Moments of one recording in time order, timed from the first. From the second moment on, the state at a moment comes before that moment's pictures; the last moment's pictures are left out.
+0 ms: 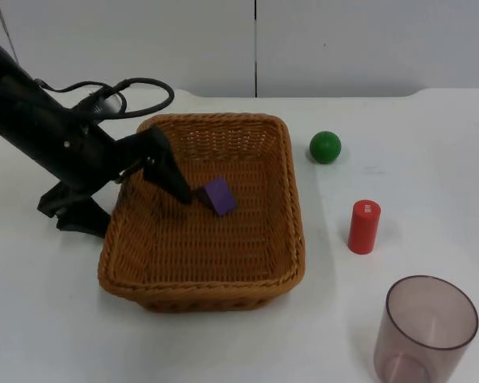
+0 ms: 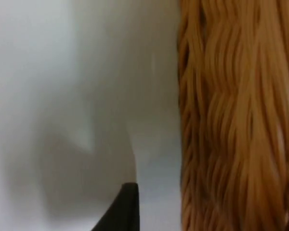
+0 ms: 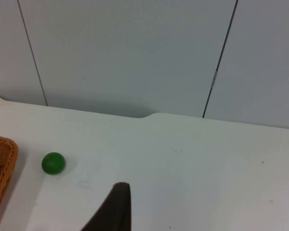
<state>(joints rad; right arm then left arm) -0.09 0.86 -1.07 0.17 0.73 -0.27 -0.08 2.18 -1.28 -0.86 0.82 0.54</state>
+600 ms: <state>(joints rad) -0.09 0.86 -1.07 0.17 0.73 -0.27 -0.16 1.67 -1.19 -0.34 0.60 0.17</state>
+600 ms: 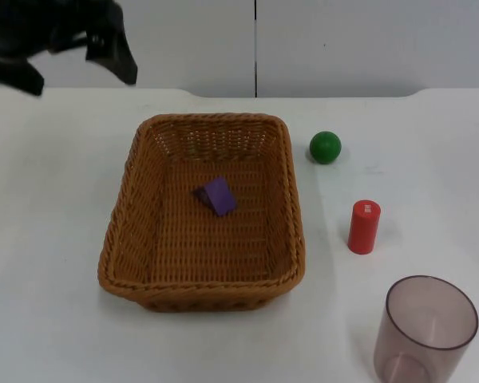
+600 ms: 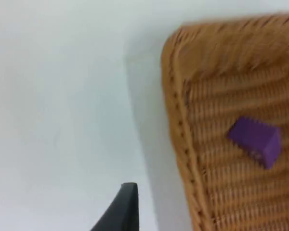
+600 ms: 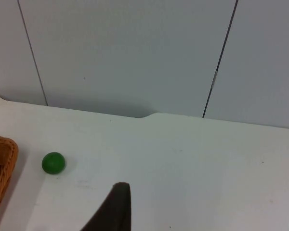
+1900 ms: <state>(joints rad) -0.09 0.67 -1.06 0.17 0.77 -0.27 -0.21 0.48 -0.90 0.09 0.53 -0.05</state>
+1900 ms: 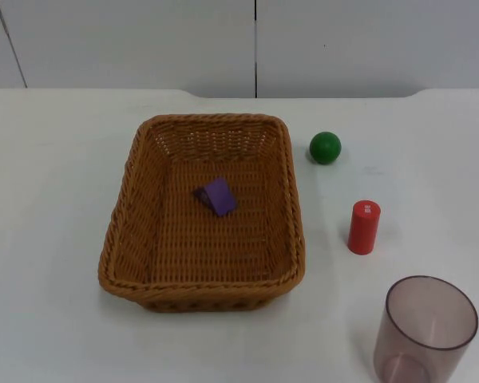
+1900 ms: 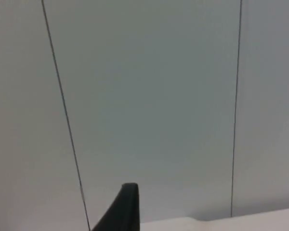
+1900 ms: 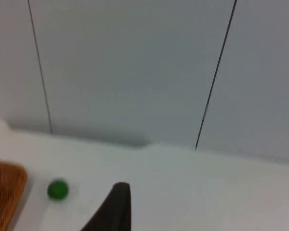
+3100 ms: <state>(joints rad) -0.09 0.00 -1.01 0.14 0.89 -0.32 0.07 0.06 -0.96 -0.05 0.61 0.11</state>
